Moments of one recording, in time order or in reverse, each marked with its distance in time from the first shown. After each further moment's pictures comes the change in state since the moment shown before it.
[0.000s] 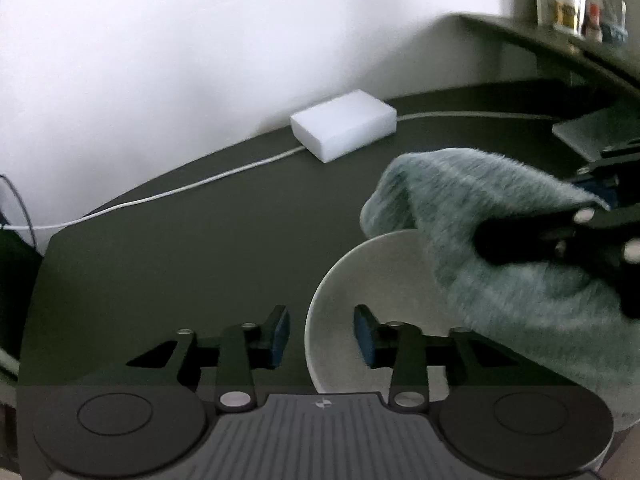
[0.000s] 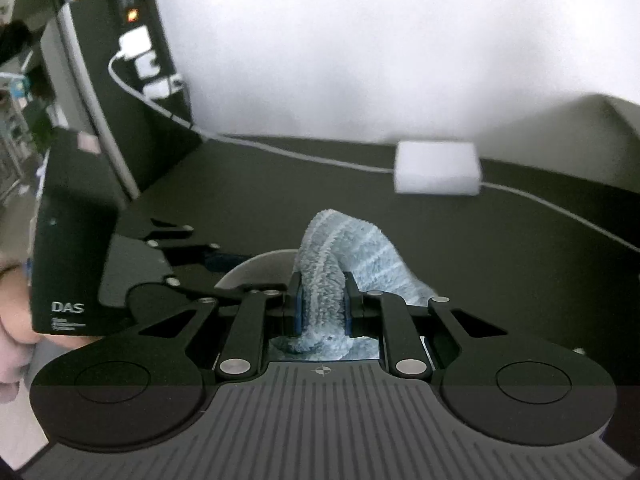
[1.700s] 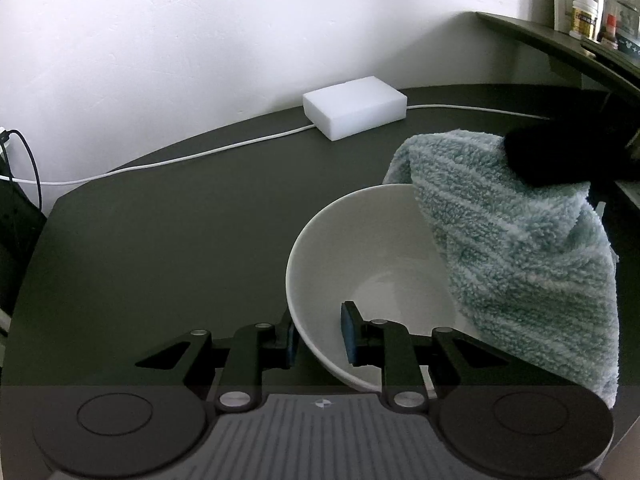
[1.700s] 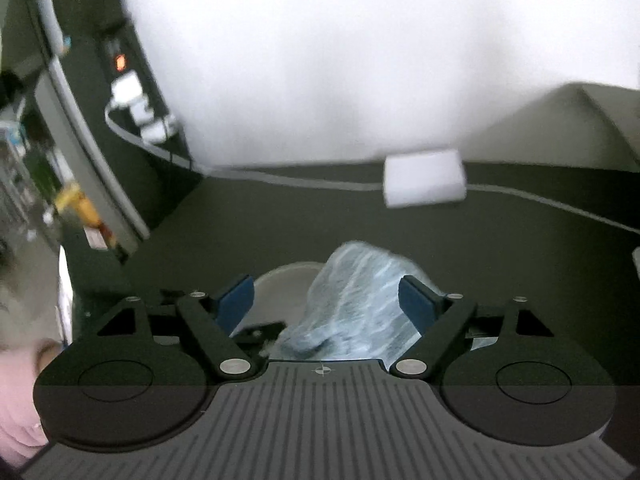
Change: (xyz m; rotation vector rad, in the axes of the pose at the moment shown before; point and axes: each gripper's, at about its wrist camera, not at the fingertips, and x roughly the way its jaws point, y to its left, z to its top) left arm -0.001 -0.009 -0.025 -0.071 -0.006 0.043; right arm -0.035 -0.029 -0.001 0.151 -0.102 0.010
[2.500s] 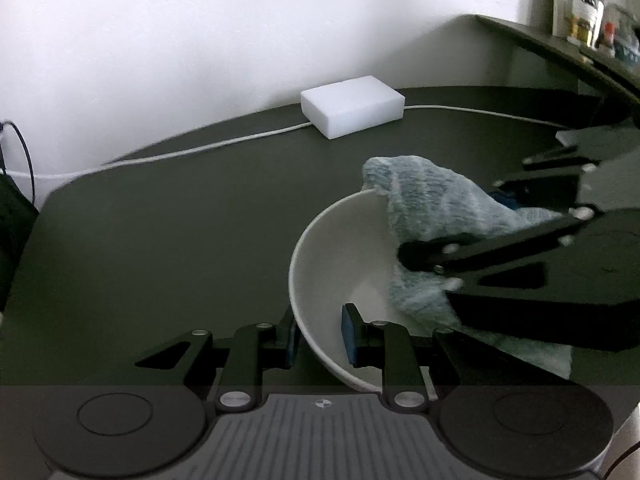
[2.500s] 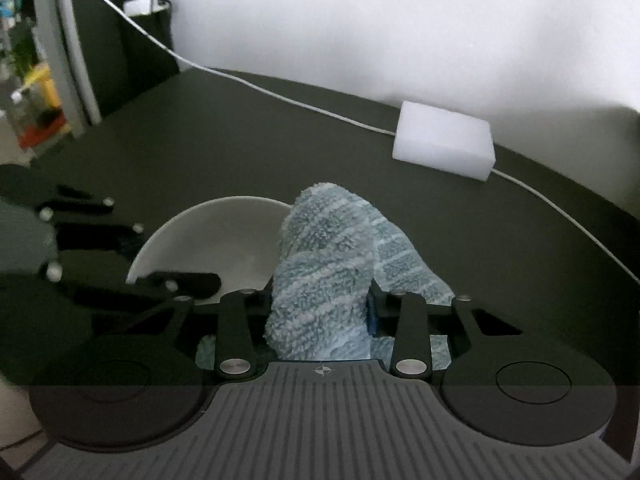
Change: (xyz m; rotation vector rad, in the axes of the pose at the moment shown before) left arm -0.002 0.014 0.004 -0.034 -0.018 -0.051; right arm 0.086 0.029 -0.019 -0.320 0.208 -0.106
